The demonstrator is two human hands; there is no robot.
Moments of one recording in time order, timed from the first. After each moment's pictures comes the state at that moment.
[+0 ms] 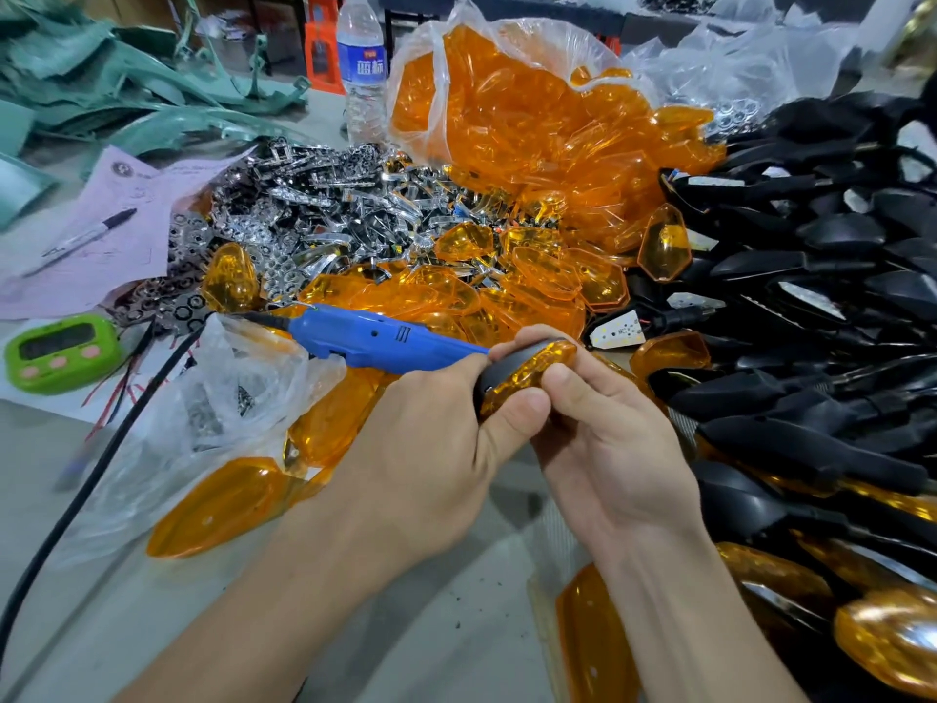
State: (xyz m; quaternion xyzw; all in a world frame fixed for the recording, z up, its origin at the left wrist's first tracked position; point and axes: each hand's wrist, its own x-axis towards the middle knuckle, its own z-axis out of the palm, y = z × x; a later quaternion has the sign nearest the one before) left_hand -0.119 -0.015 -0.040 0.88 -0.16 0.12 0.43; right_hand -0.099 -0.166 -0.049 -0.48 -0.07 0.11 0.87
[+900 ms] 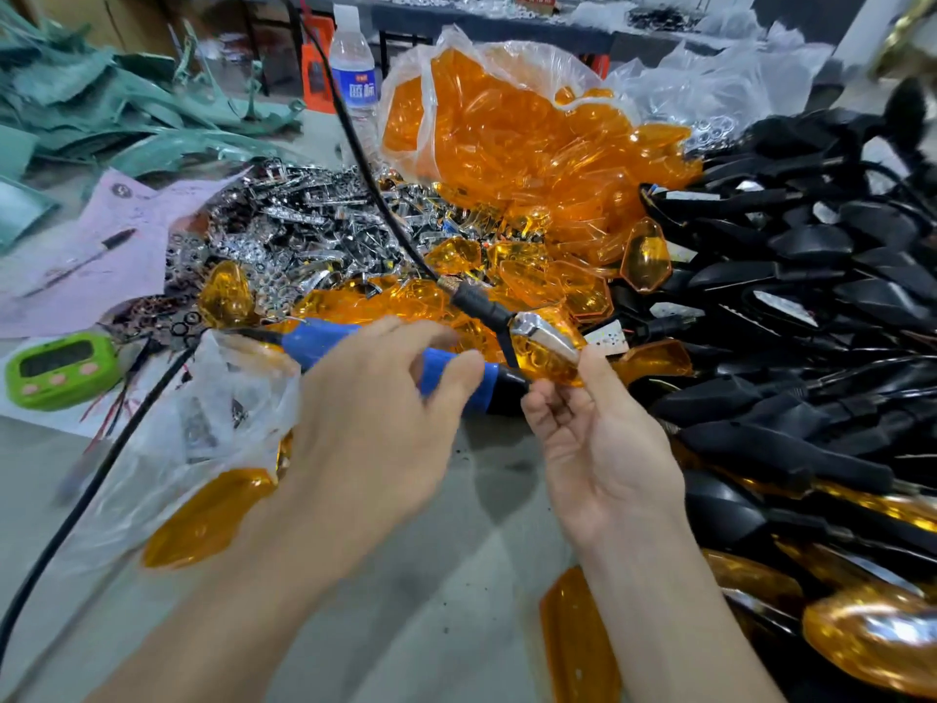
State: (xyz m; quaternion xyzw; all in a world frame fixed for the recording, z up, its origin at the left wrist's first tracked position) left_hand -0.109 -0.004 -0.030 0.92 -0.04 0.28 0.28; right_hand -0.090 -0.164 -0.051 -0.36 0.14 -0.01 0.92
